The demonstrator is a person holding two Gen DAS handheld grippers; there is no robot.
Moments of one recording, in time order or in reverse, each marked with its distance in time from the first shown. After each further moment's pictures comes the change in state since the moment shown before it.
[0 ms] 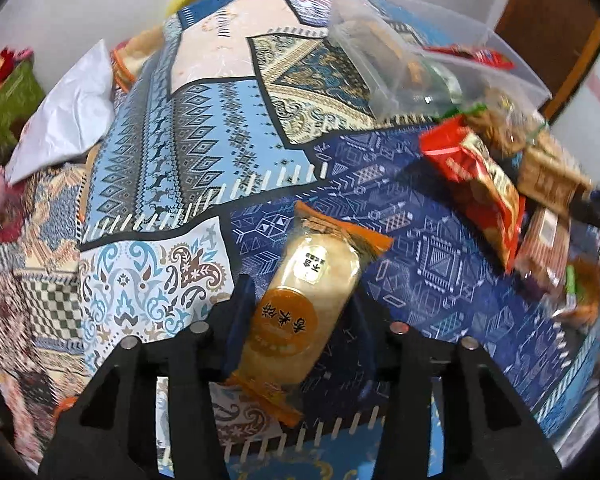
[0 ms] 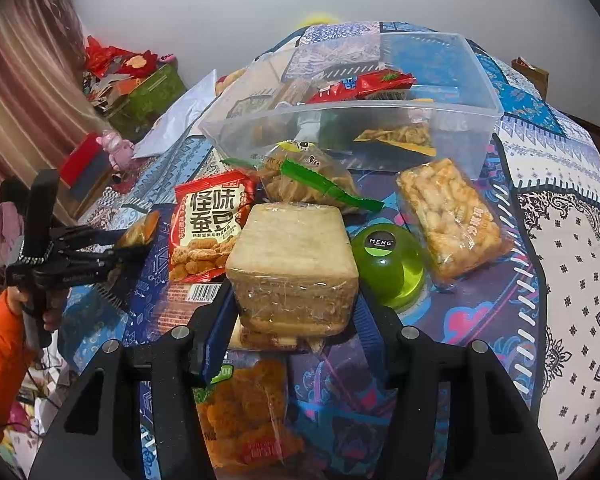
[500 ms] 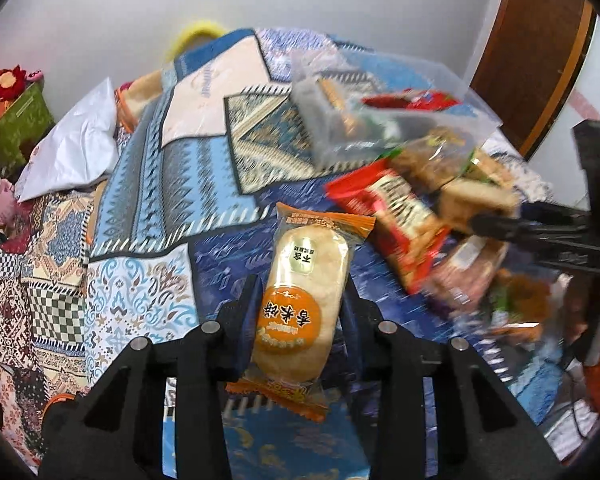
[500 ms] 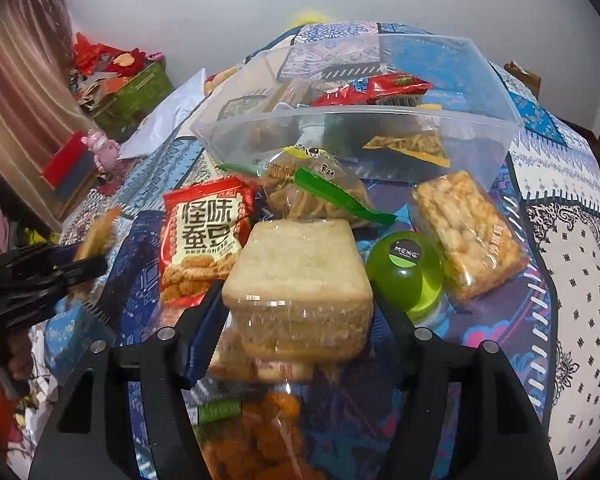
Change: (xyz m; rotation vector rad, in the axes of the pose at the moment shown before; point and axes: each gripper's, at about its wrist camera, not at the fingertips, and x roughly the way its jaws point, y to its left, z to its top) left arm -0.061 -0.055 -0.008 0.013 -0.153 -0.008; right arm 0.018 0.011 0.011 0.009 -0.010 -0.071
